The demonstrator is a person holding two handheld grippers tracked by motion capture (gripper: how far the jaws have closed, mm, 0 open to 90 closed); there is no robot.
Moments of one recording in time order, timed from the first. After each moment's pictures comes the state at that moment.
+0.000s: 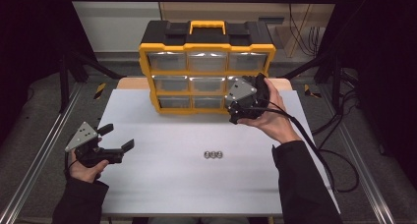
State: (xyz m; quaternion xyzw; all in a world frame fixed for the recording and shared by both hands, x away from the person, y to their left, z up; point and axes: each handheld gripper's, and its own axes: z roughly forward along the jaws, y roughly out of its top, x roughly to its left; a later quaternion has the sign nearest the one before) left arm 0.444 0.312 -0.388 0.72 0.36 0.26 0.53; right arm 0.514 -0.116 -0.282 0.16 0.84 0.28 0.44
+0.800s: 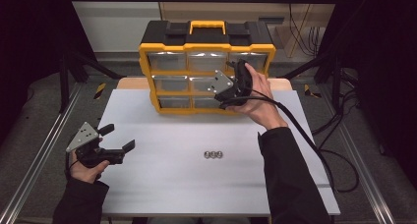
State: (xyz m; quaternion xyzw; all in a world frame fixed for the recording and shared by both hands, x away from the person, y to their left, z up) left arm 0.443 0.310 -0.388 0.72 0.36 0.26 0.53; right arm 0.541 -0.080 -0.269 0.08 0.82 0.23 0.51
